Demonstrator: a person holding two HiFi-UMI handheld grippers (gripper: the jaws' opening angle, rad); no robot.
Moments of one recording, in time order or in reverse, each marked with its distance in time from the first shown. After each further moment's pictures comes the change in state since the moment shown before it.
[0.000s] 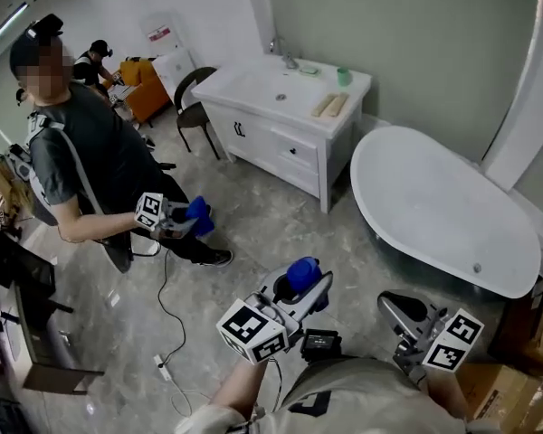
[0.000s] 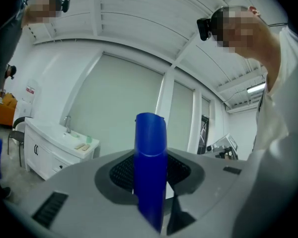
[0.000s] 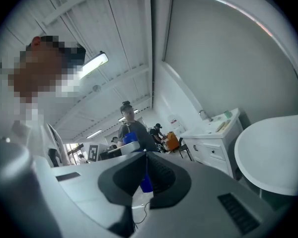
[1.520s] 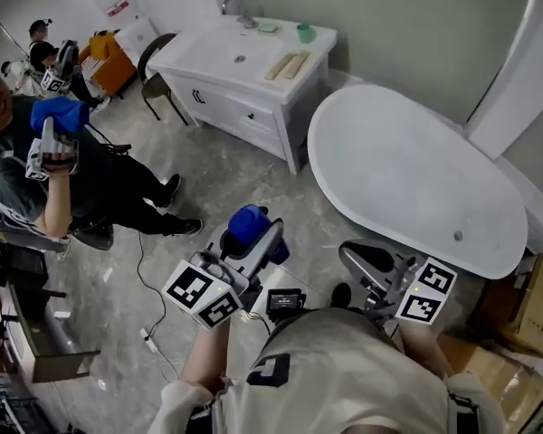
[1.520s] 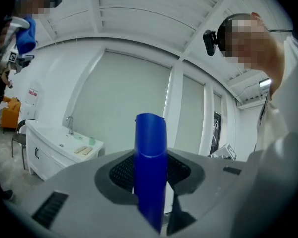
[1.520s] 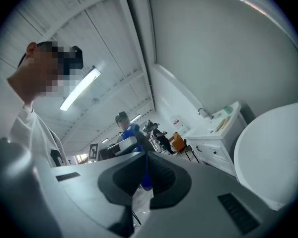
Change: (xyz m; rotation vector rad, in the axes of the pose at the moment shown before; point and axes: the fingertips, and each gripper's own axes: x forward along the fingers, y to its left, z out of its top) left arm 0.114 0.022 0.027 0.015 0.006 0.092; right arm -0.017 -0.116 0.052 0.088 -0.036 0.106
